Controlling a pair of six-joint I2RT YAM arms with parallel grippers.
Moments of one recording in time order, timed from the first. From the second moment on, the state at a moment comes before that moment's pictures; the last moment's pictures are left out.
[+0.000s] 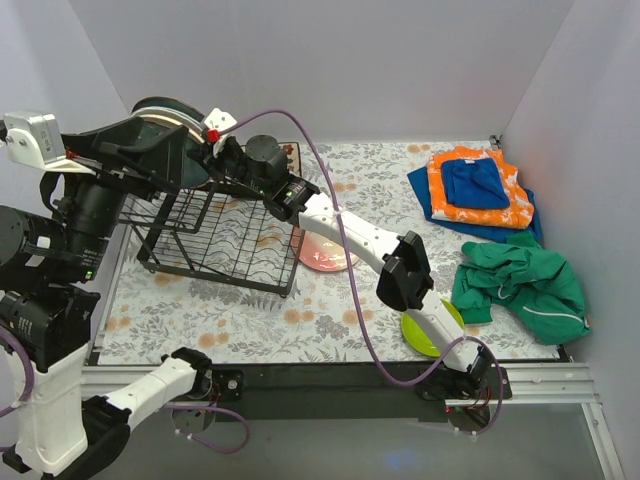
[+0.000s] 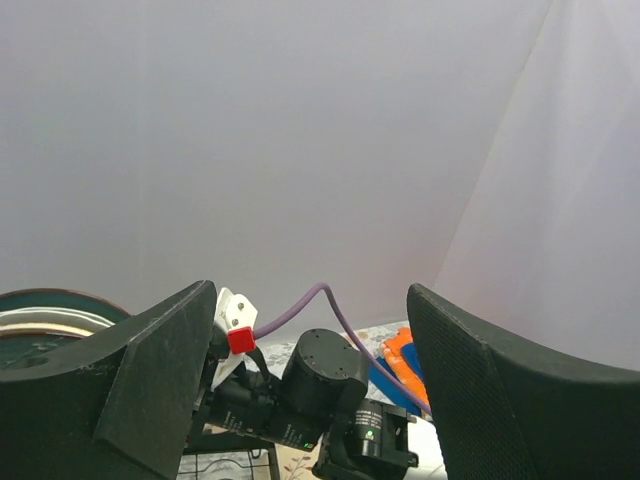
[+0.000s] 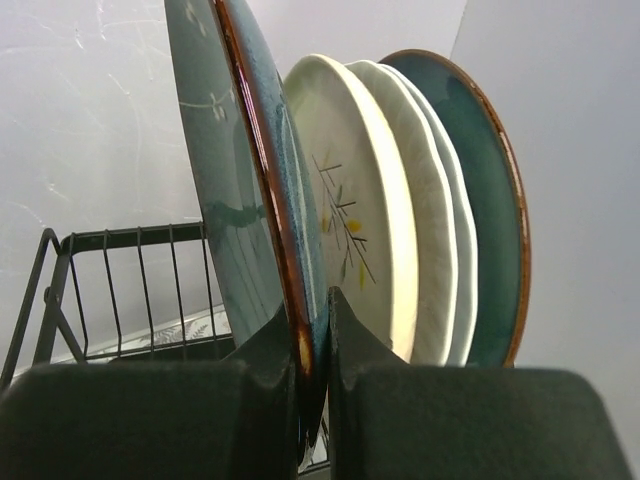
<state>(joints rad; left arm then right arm) -0.43 0.93 1.85 -0.51 -0.06 -0.20 1.00 2.36 2.41 0.15 -0.12 -0.08</state>
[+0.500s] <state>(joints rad) -0.43 0.90 1.77 -0.50 -0.11 -0.20 1.01 2.38 2.42 0.25 -0.09 -0.16</state>
